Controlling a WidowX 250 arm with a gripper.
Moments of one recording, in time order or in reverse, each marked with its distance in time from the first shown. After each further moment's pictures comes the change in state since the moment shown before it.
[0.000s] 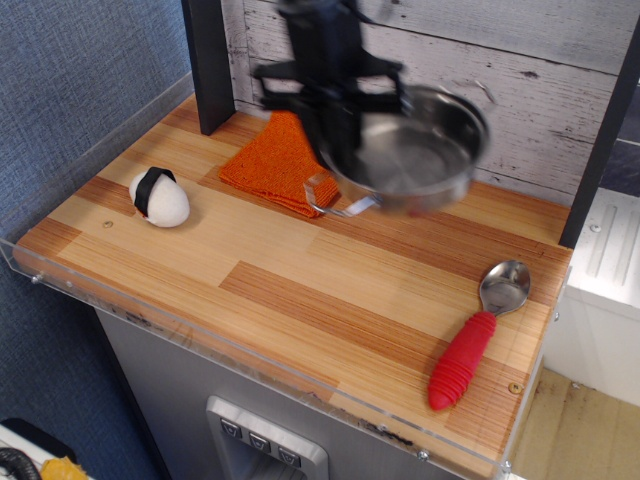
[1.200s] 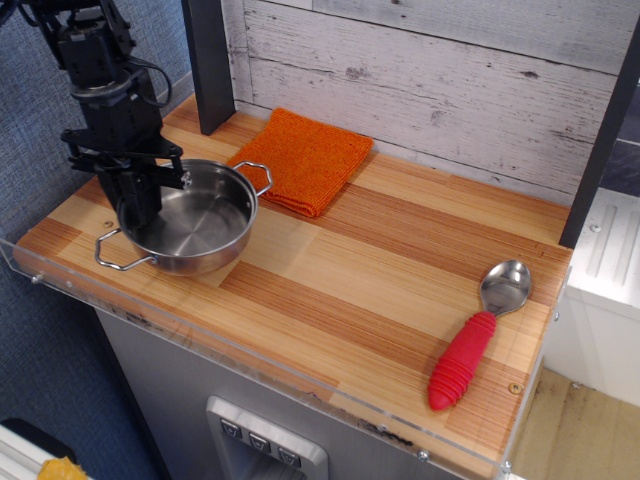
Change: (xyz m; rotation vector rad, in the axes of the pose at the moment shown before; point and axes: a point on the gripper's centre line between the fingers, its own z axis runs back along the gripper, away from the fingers) arm -0.040 0.151 -0.048 0.152 0.152 -0.026
